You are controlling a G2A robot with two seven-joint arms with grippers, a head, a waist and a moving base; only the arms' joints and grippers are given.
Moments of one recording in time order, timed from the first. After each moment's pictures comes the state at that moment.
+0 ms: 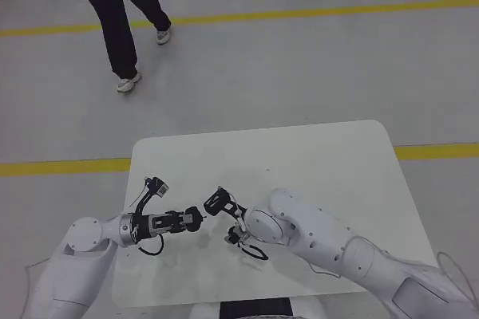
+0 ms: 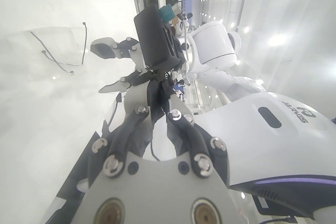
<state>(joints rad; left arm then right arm) 1.58 -0.96 -1.44 -1.58 -0.49 -0.34 -1.27 -0.97 -1.30 0.51 -1.65 -0.83 0.19 1.29</state>
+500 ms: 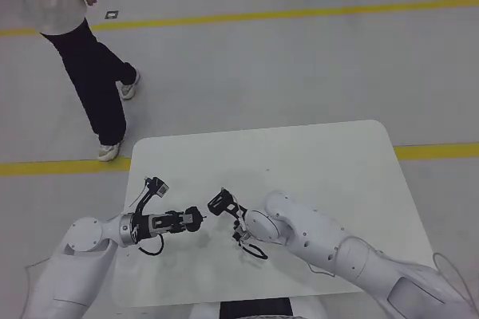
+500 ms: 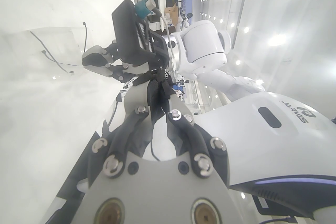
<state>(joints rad) 1.58 -0.96 -1.44 -1.58 -0.49 -0.34 -1.27 -0.97 -1.32 0.50 -1.57 -0.87 0.19 1.27</state>
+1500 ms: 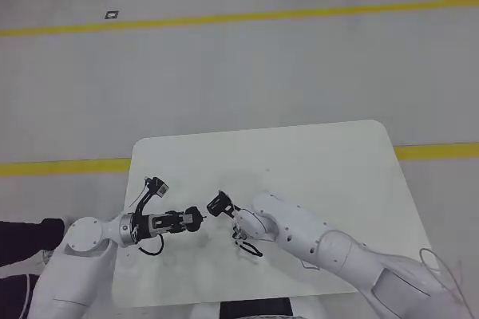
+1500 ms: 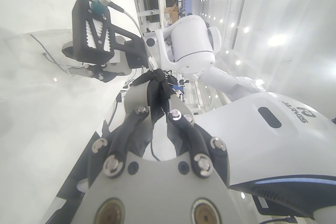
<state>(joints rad) 1.58 -0.96 -1.44 -1.58 -0.49 -0.34 -1.27 -0.92 -1.41 0.44 -1.38 -0.90 0.18 1.30</state>
